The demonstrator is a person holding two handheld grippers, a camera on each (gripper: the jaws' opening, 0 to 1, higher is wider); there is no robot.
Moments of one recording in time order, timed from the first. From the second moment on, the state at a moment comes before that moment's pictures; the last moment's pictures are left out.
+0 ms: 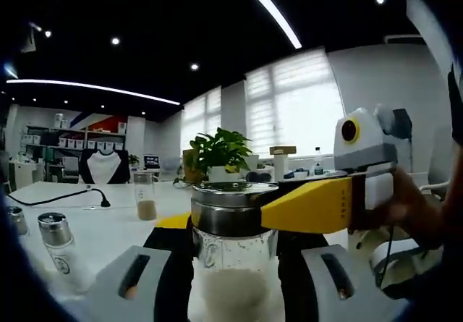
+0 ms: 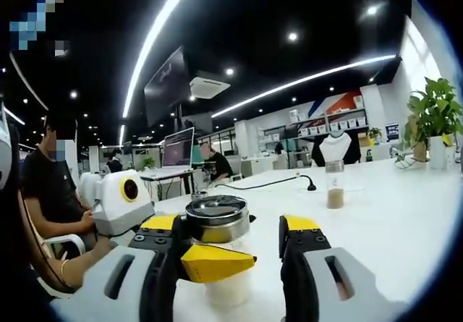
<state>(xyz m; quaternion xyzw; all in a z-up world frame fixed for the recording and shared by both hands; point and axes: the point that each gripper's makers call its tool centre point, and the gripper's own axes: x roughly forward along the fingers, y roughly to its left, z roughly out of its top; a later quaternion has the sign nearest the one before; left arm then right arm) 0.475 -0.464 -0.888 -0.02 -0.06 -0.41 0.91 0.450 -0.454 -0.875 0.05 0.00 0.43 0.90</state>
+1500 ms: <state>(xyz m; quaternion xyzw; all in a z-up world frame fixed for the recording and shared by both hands) 0.469 -0.468 -0.898 0.05 -0.08 -0.30 0.95 0.463 -0.452 -0.881 0.00 -0.01 0.36 0.93</state>
